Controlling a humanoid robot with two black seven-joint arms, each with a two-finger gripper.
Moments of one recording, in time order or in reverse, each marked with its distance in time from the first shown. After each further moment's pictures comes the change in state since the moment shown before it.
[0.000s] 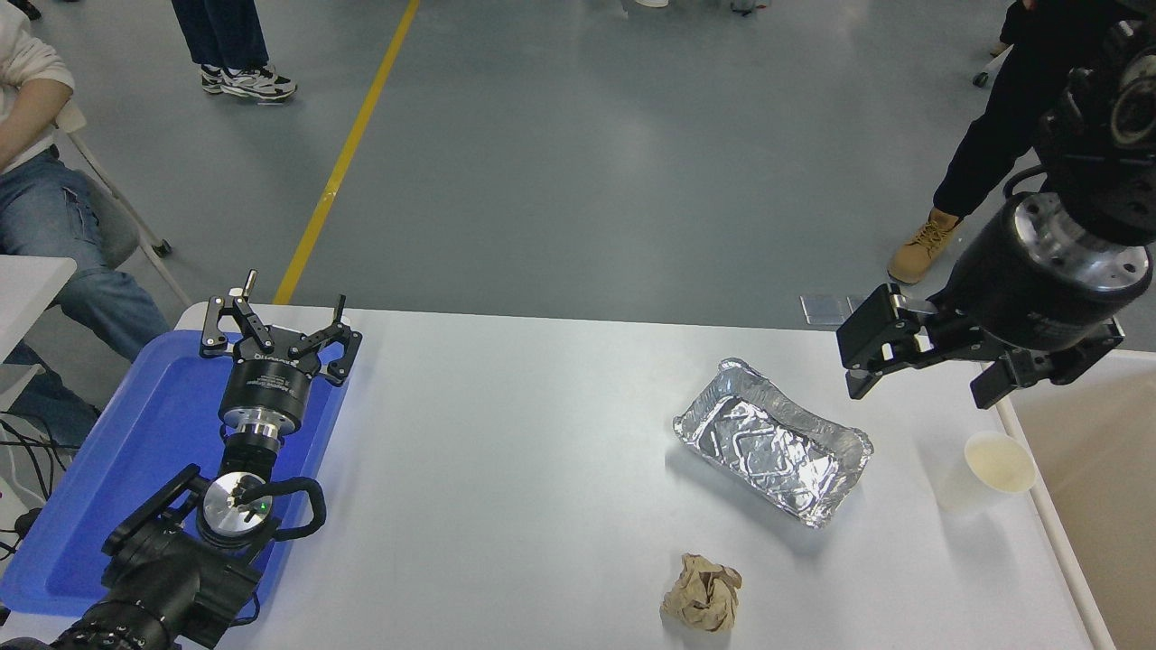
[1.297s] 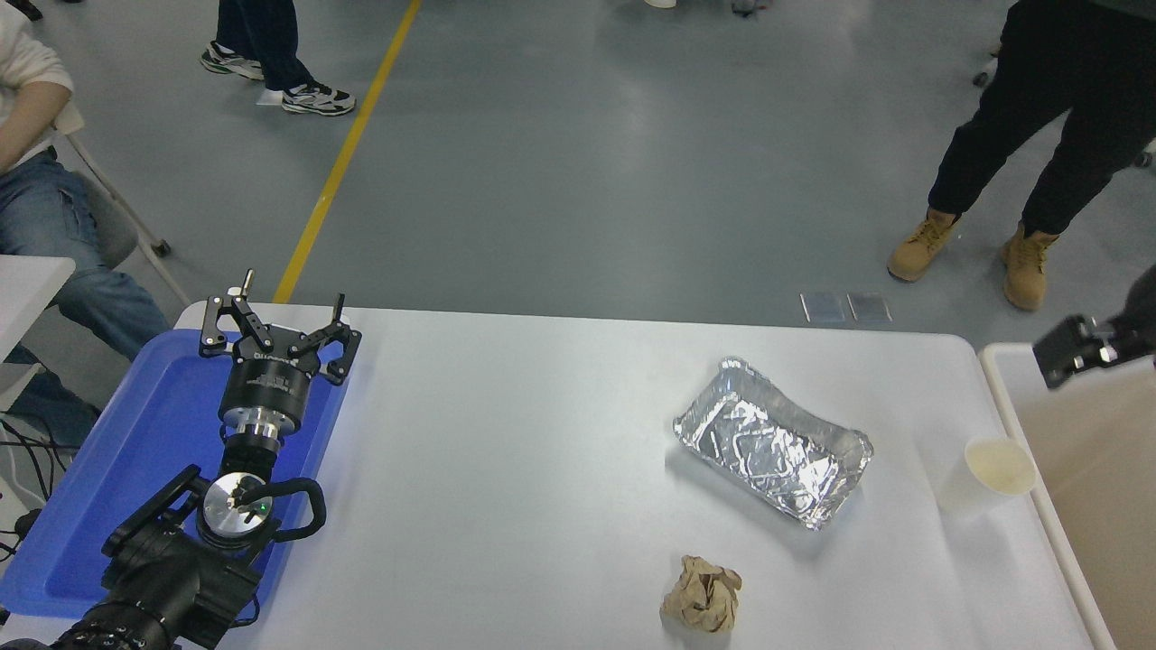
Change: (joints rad) left arm 0.000 0.000 0.000 0.001 -0.001 0.000 -0.002; right arm -0.801 -0.499 0.314 -0.613 -0.871 -0.188 0.009
